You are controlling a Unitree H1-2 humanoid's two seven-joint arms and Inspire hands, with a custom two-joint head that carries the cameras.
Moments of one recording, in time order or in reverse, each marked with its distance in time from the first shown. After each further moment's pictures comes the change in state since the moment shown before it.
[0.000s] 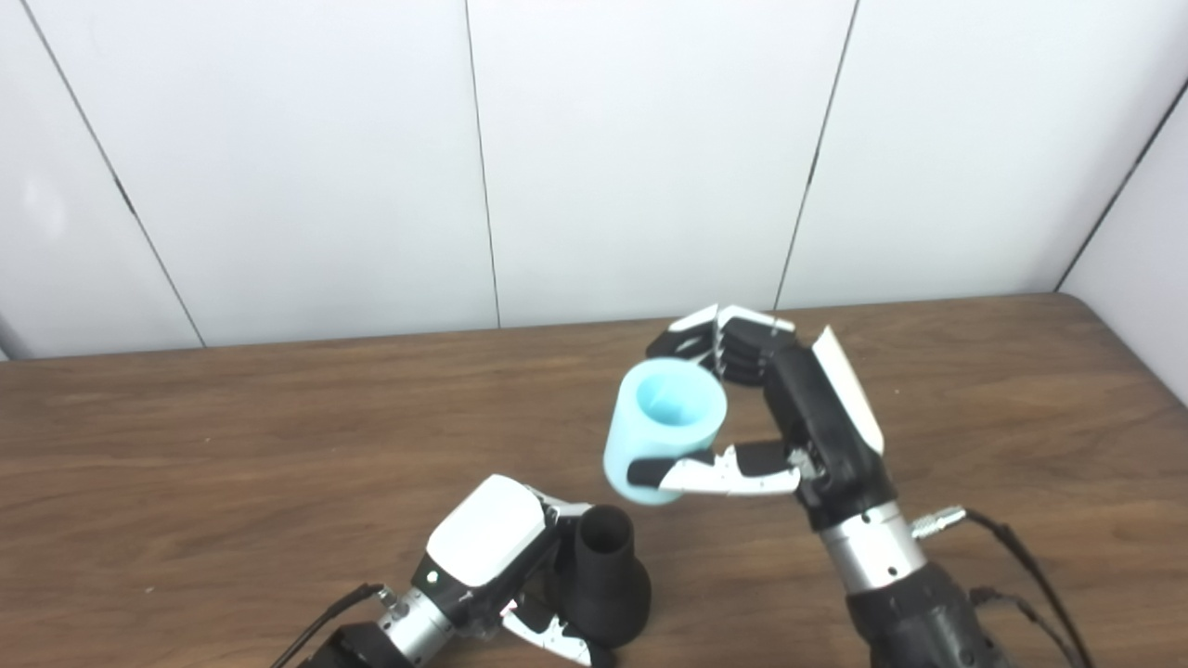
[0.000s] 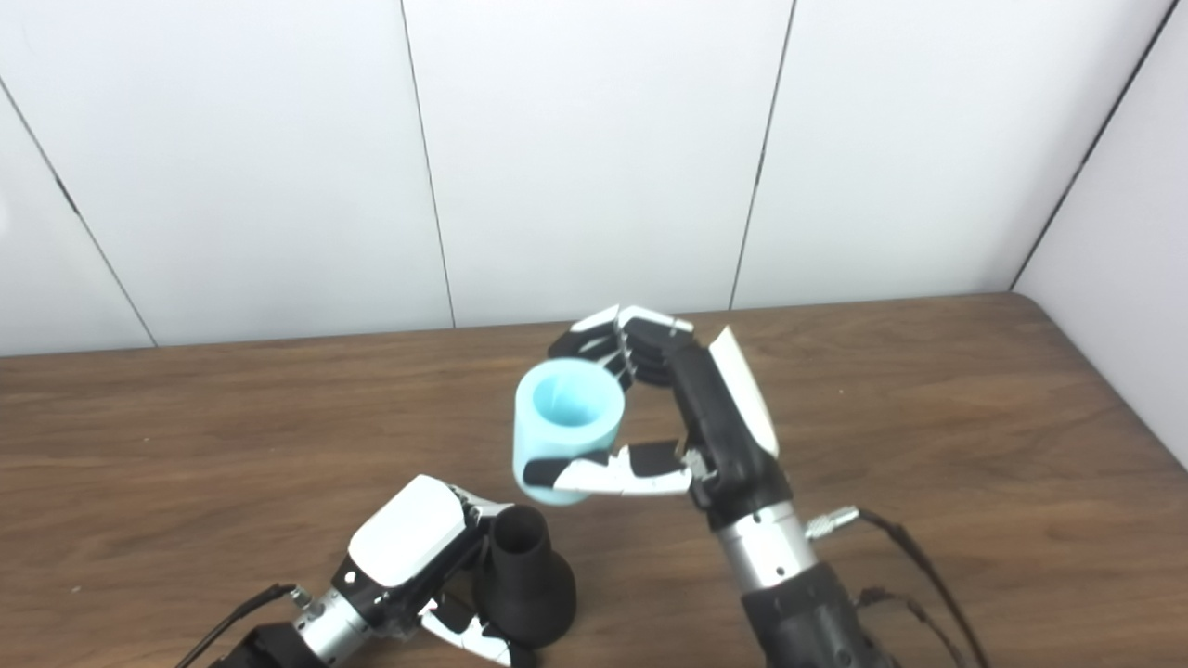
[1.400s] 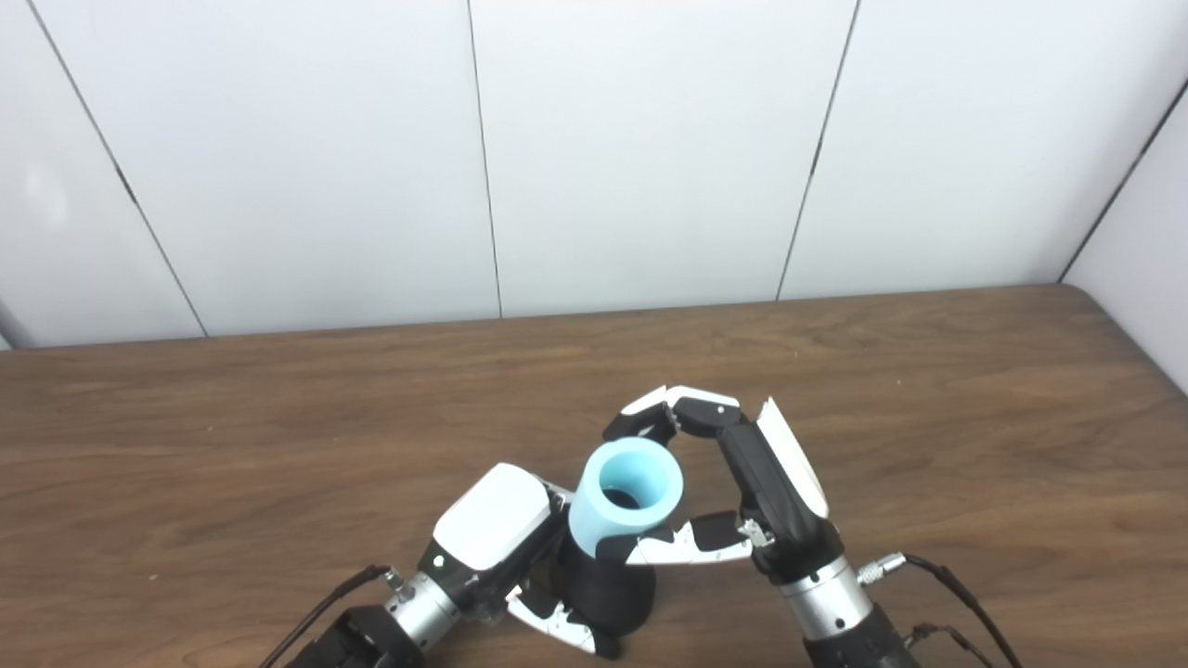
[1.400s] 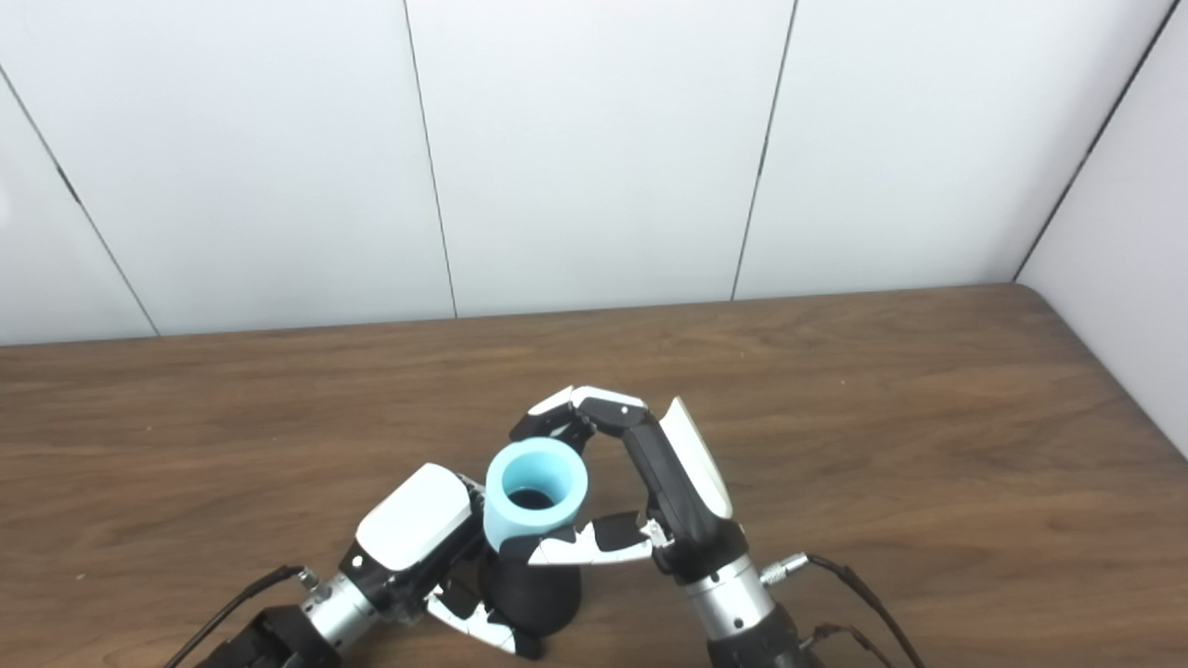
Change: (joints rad) left arm -0.002 -0.003 0.000 -0.007 -0.003 0.003 -0.030; right arm 0.063 0.024 0.013 0.299 -0.077 -0.444 -0.053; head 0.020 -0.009
